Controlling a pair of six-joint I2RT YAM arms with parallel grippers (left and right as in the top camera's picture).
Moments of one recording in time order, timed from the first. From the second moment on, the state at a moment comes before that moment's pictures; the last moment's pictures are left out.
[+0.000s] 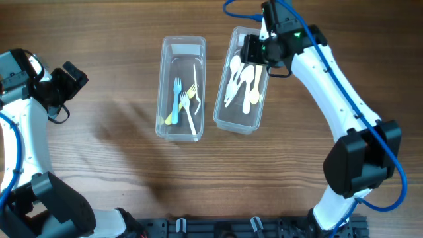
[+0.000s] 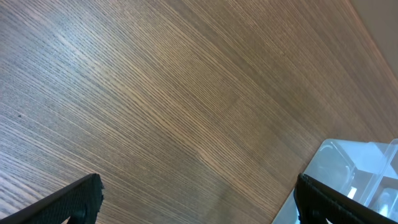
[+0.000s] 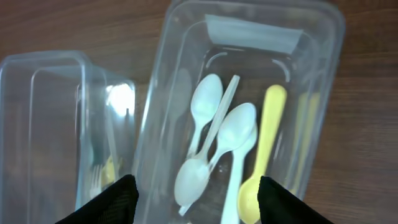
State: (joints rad) left arm 0.46 1.60 1.27 -0.73 0.24 -0.36; right arm 0.29 1.91 1.70 -0.84 -0.11 0.38
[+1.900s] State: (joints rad) left arm 0.47 1.60 1.27 -0.73 0.24 -0.36; right arm 0.07 1.05 1.66 -0.81 0.04 0.02
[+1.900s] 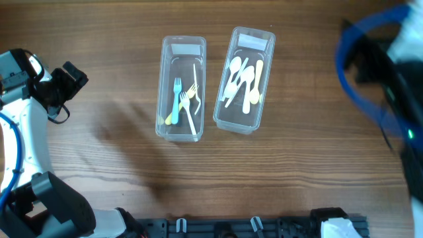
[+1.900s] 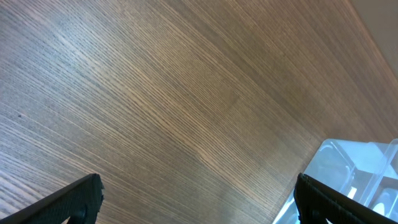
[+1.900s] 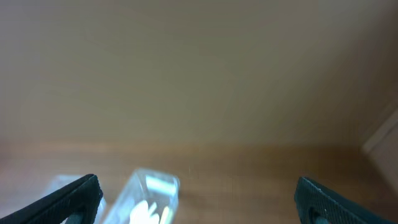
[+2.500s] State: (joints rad) left arm 0.46 1.60 1.27 -0.73 0.24 -0.36; right arm 0.02 0.22 0.41 -0.15 -0.01 0.00
